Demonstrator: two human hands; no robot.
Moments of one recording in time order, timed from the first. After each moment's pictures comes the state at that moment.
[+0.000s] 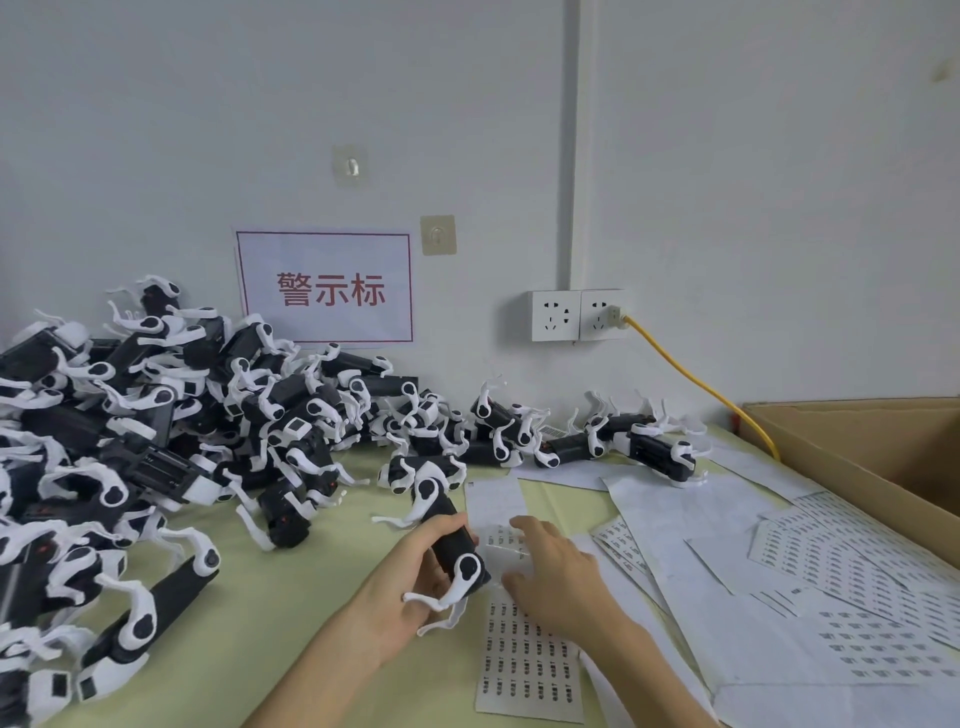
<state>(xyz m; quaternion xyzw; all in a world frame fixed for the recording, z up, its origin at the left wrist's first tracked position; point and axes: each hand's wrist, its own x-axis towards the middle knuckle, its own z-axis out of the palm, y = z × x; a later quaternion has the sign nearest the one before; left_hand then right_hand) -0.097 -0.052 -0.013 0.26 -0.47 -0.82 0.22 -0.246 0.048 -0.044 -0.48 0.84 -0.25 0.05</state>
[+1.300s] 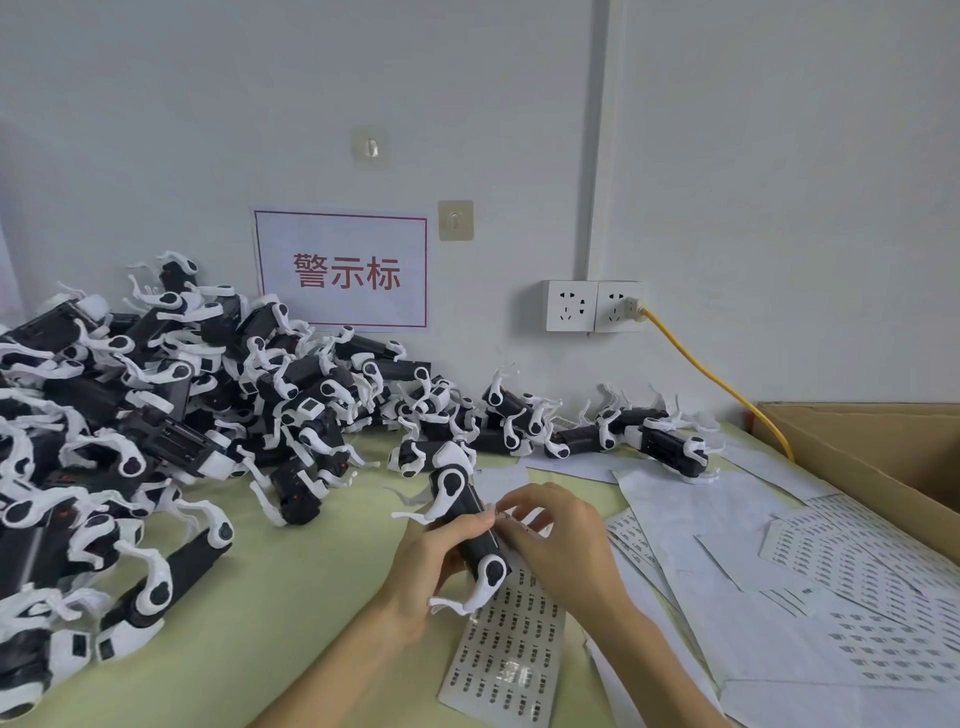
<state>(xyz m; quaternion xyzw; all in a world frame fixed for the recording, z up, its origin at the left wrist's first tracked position) -0.098 -0.038 -0.018 0.18 -0.55 -0.76 0.30 -0.236 0.050 -0.025 -0.47 0.74 -0.48 -0.02</state>
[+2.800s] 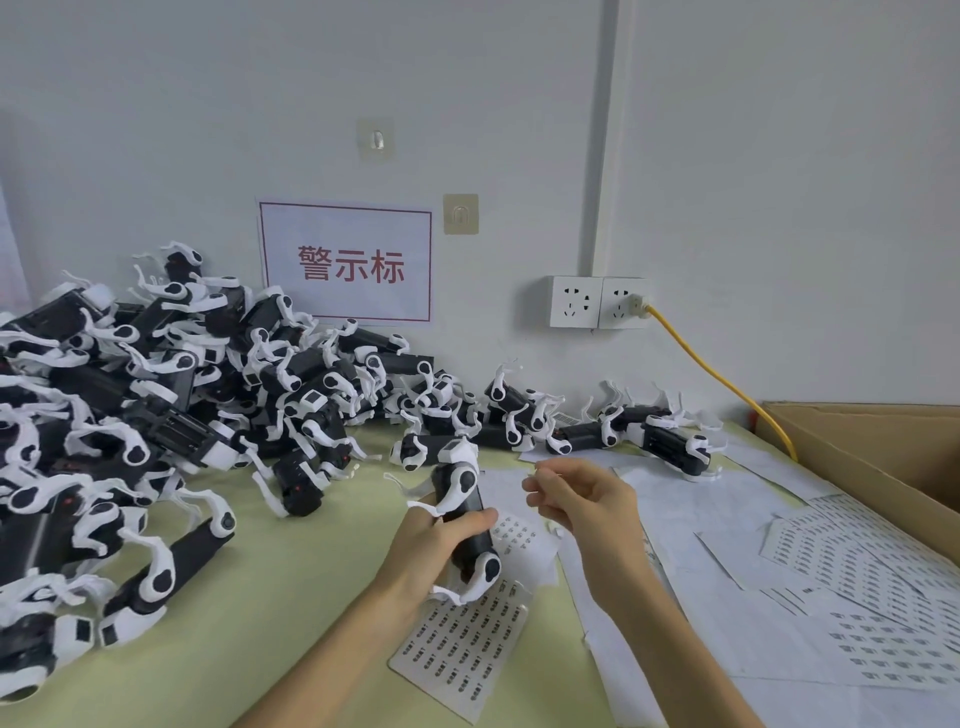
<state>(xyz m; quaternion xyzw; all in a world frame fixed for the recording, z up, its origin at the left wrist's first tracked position) -0.100 -0.046 -0.019 0.27 -0.62 -0.67 0.30 -0.241 0.064 -0.004 -0.32 0.56 -0.74 0.18</state>
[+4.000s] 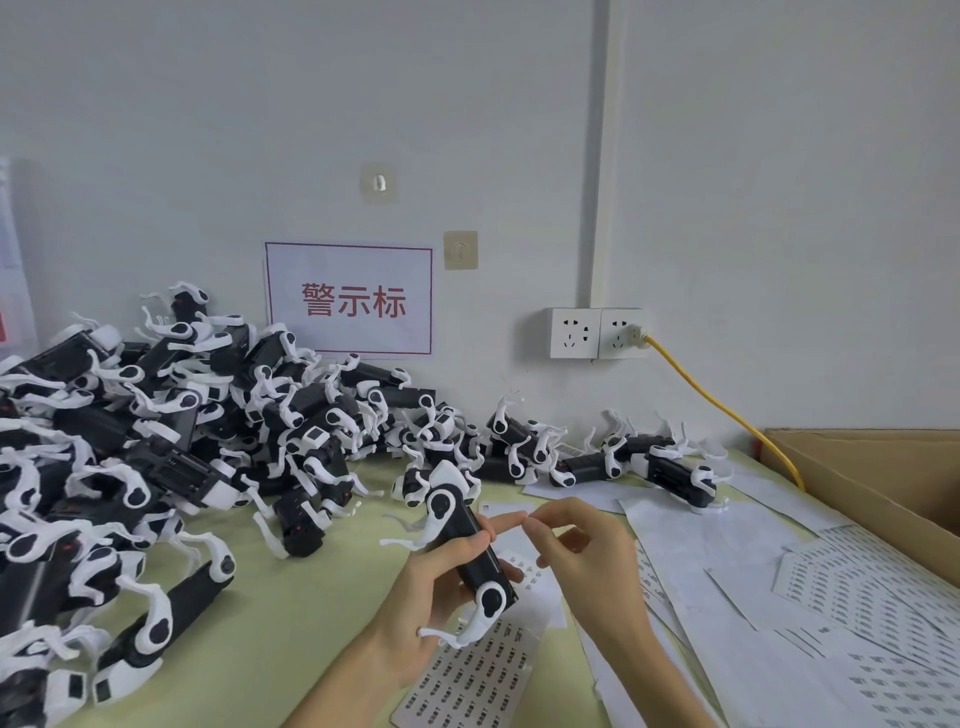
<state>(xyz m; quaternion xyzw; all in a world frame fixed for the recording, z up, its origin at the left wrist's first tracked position) -0.089 -0.036 -0.001 0.09 -0.58 -0.77 0.25 -0.237 0.058 -0.012 -0.41 0.67 -0.63 0.01</state>
